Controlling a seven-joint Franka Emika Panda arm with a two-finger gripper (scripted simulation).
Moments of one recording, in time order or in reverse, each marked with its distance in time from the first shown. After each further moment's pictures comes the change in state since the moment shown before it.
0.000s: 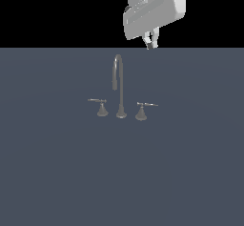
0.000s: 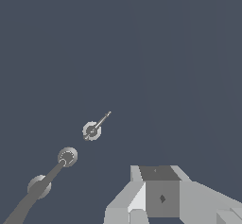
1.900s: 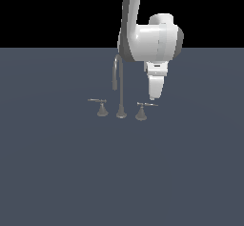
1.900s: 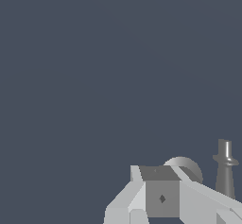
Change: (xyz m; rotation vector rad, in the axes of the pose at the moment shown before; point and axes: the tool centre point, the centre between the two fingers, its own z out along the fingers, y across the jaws) arm 0.046 -0.092 0.200 0.154 -0.225 0.735
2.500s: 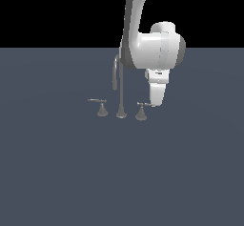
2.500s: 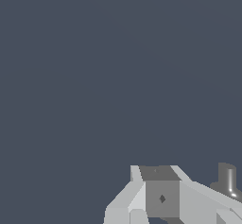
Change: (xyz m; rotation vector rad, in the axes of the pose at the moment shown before) arm 0.006 0.018 0.023 -0.028 -0.008 0.016
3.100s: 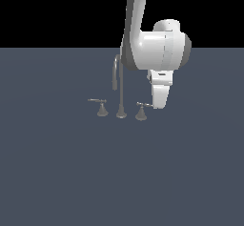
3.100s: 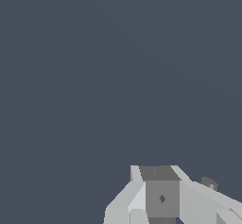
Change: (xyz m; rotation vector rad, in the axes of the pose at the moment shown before) arm 0.008 0.019 -0.003 0.018 -0.002 -0.002
